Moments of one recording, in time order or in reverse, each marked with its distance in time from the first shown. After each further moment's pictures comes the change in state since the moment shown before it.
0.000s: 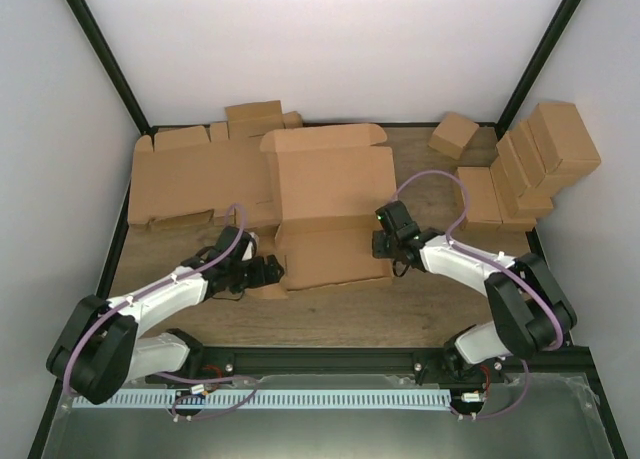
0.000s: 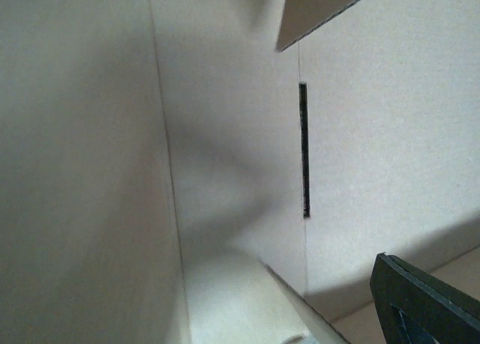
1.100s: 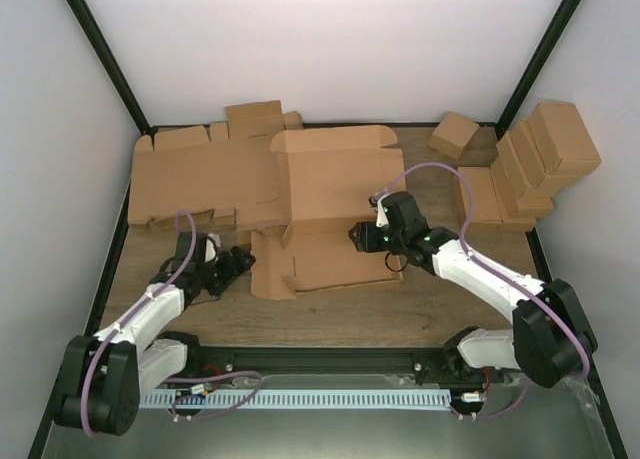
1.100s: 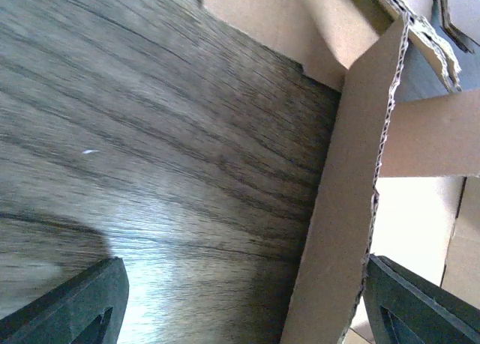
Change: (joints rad) left arm 0.349 -0.169 -0.141 0.076 0.183 -0.095; right arm 0.033 -0.179 0.035 -0.009 -0.277 -0.008
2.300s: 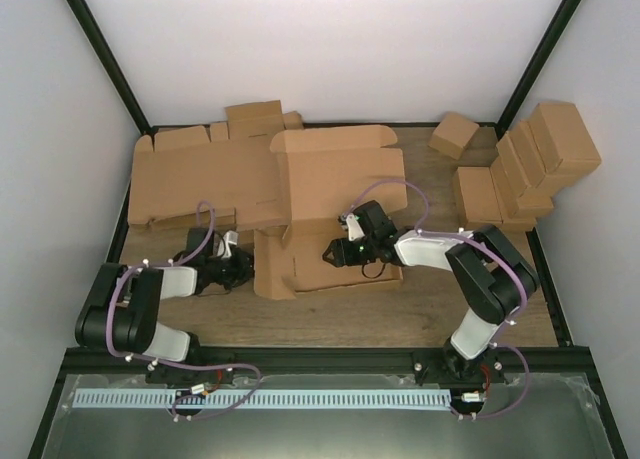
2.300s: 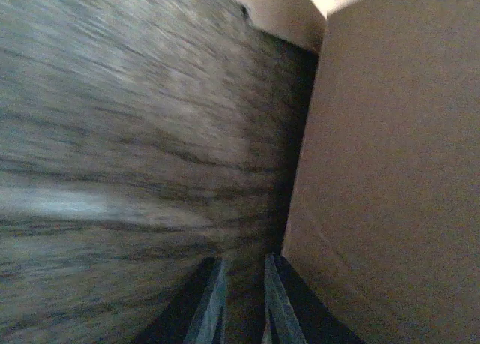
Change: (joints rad) left arm 0.044 0.409 -0.006 0.392 0.297 0.016; right arm 0.053 0.399 0.021 0.238 -0.306 0.034
